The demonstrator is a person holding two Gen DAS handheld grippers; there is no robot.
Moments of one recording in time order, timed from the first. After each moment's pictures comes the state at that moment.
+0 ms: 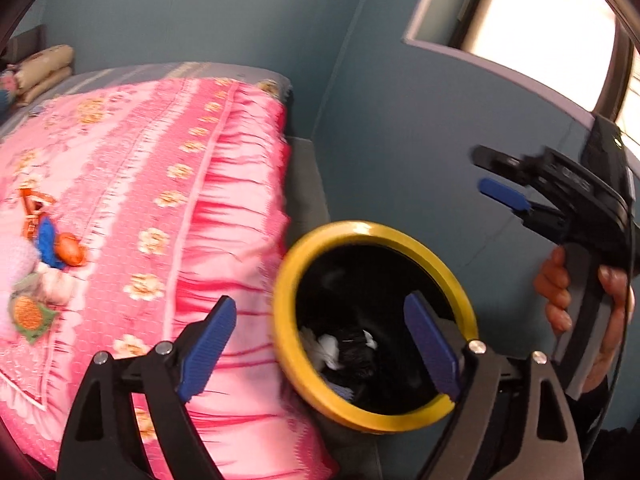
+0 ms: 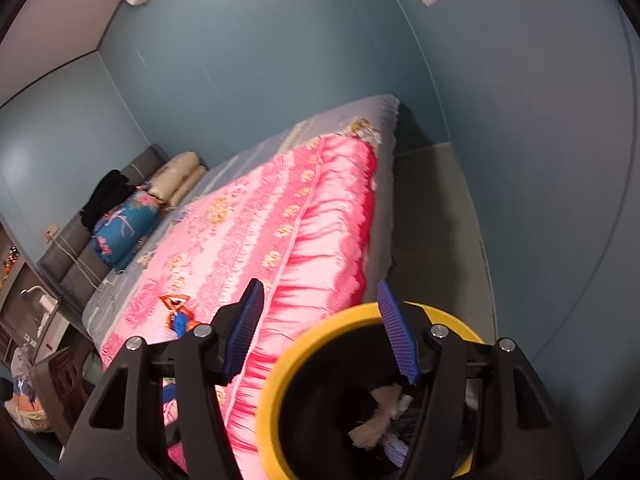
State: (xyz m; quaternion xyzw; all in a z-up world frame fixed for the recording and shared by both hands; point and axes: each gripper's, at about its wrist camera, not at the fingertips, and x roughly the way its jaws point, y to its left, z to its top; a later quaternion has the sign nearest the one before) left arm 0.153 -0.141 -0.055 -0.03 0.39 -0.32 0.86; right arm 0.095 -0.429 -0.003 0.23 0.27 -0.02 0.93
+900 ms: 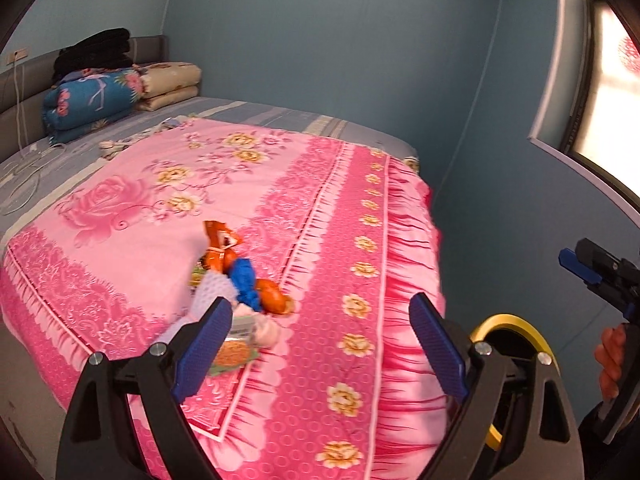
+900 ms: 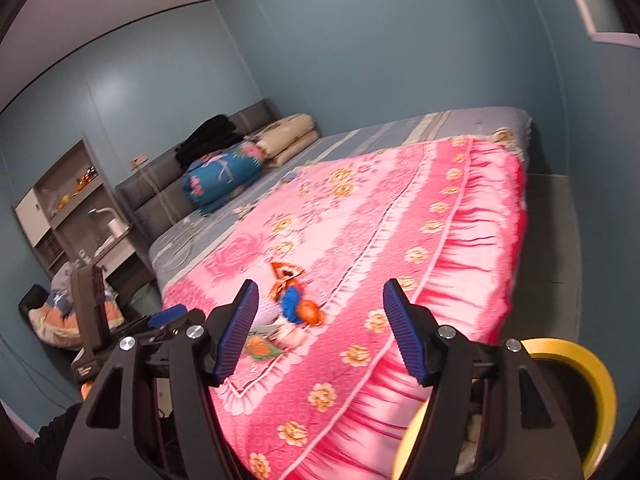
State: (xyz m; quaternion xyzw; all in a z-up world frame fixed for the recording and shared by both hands) left arm 0.202 0.061 -0.005 -0.07 0.33 -0.13 0.93; right arm 0.165 -0.256 0.043 0.15 0.28 0.19 0.93
